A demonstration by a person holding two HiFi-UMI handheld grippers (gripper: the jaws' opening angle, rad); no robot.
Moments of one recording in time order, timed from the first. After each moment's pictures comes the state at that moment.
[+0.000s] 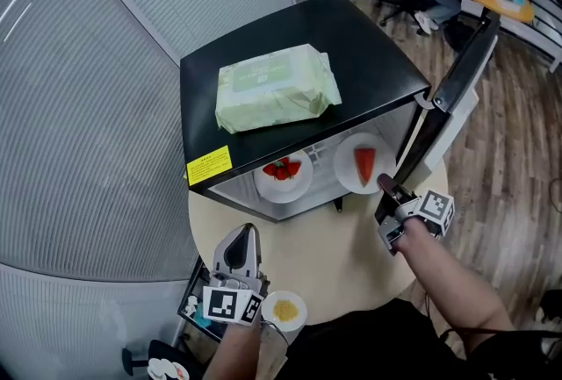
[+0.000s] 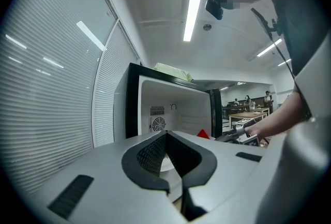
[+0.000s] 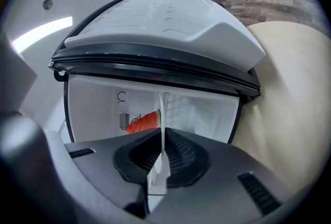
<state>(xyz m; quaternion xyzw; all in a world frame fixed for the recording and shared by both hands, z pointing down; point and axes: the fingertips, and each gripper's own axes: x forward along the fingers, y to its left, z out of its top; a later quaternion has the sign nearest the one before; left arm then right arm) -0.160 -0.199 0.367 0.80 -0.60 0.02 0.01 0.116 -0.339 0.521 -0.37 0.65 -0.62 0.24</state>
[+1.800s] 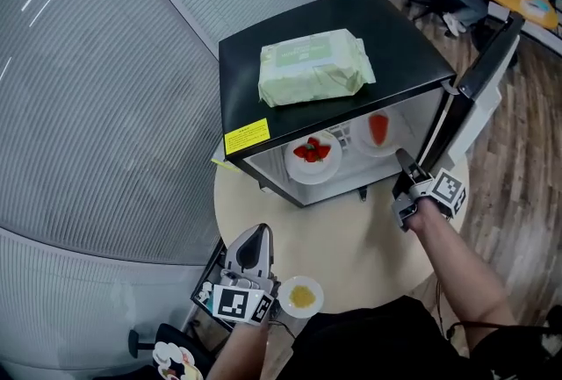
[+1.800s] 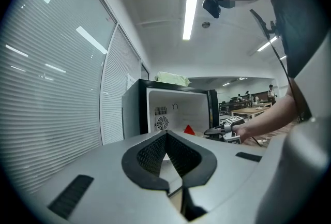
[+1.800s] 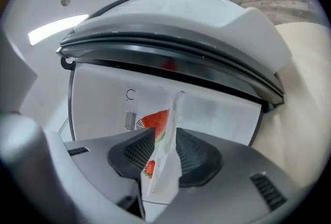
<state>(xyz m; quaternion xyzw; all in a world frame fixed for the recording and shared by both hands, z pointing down) -0.177 -0.142 0.358 0.78 -0.62 0.04 0.01 0.098 -0.362 0.504 -0.36 0.70 -0.56 0.26</state>
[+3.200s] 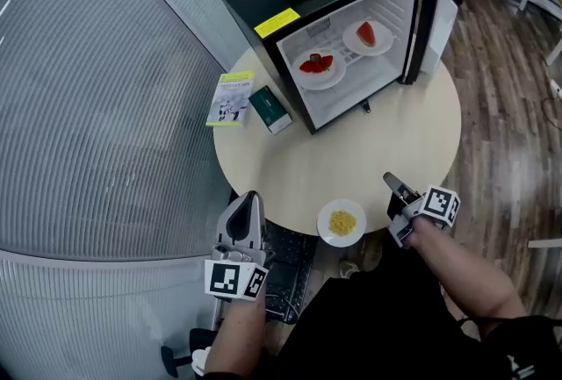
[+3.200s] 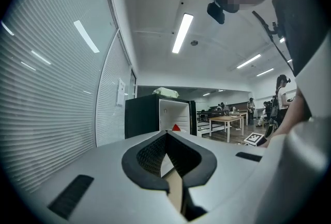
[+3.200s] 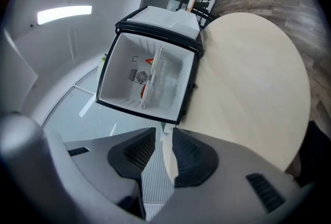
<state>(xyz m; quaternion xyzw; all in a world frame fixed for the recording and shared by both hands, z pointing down) -0.300 0.007 0.352 0.85 -0.52 0.01 0.00 -0.015 -0.020 0.579 -0.42 0.67 -0.58 0.20</state>
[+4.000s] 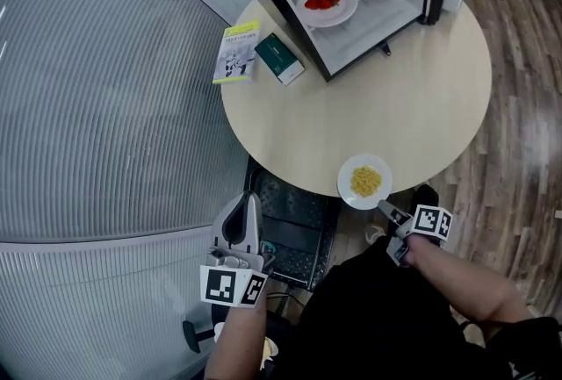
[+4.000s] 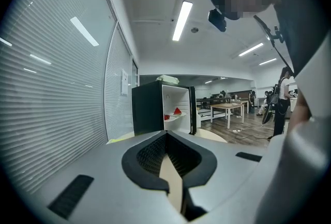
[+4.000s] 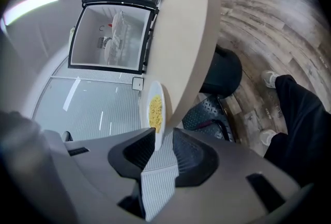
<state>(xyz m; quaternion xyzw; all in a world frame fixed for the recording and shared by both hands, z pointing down) -0.339 0.064 0.404 0.84 -0.54 0.08 0.02 -0.127 0.134 0.743 -0.37 0.59 -0.71 0.11</state>
